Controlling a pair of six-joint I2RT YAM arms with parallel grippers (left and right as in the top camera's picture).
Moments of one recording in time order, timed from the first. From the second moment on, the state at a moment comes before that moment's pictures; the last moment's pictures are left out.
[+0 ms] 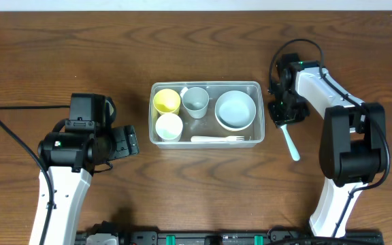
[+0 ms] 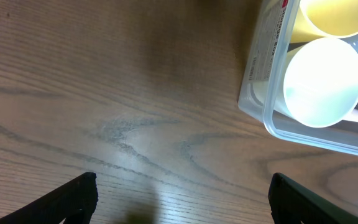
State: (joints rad) left arm -0.05 1.12 1.04 -1.15 0.02 -0.28; right arm 0.13 2.09 1.42 -1.03 0.03 -0.07
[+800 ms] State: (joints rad) left arm -0.05 1.12 1.04 -1.15 0.02 -0.28; right arm 0.13 2.03 1.42 -0.96 0.04 -0.04
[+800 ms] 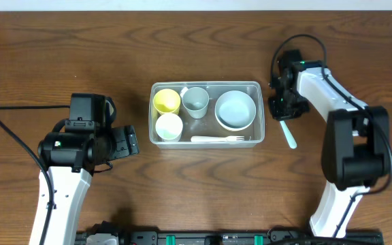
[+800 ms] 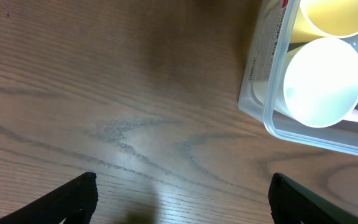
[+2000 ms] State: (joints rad) left arm -0.05 1.12 1.04 -1.15 0.02 -0.28; right arm 0.13 2.06 1.42 -0.86 0.03 -0.06
